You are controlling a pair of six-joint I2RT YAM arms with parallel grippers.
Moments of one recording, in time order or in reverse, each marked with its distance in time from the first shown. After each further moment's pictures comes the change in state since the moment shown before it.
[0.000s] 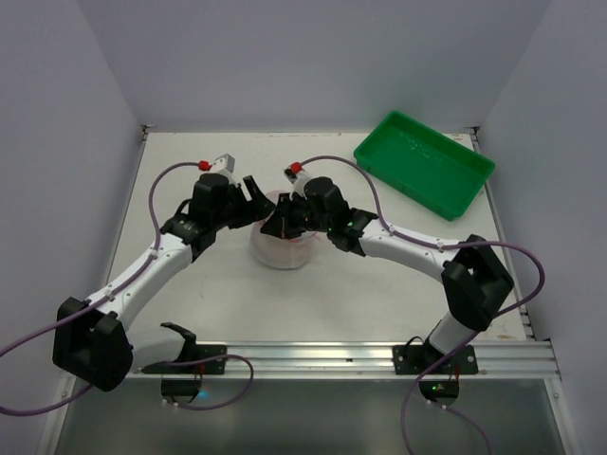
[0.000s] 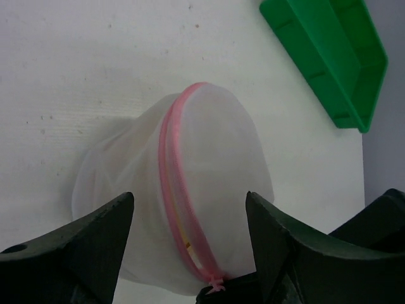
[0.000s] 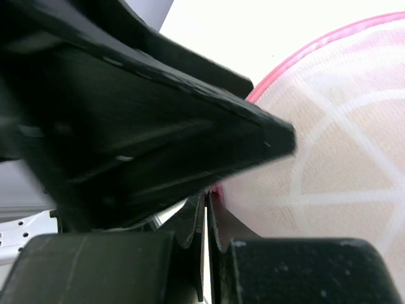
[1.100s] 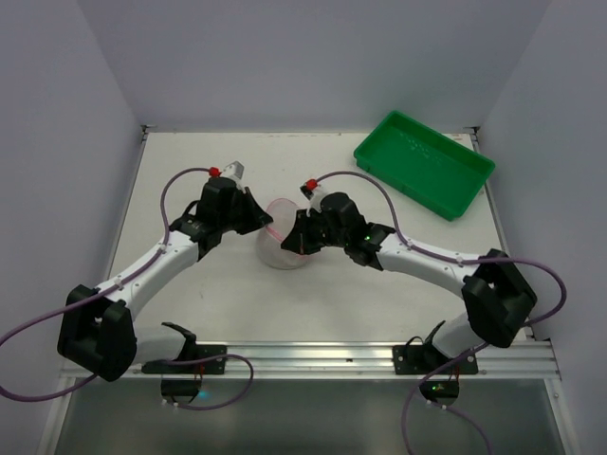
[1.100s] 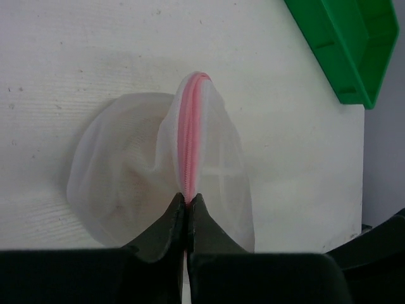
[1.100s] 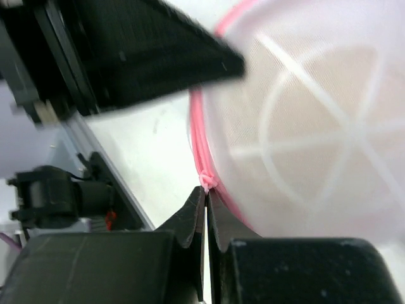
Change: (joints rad) left arm -0.014 0.072 -0.031 0.009 0.076 -0.039; right arm -0.017 -0.091 -0.146 -0.037 0.010 -0.038
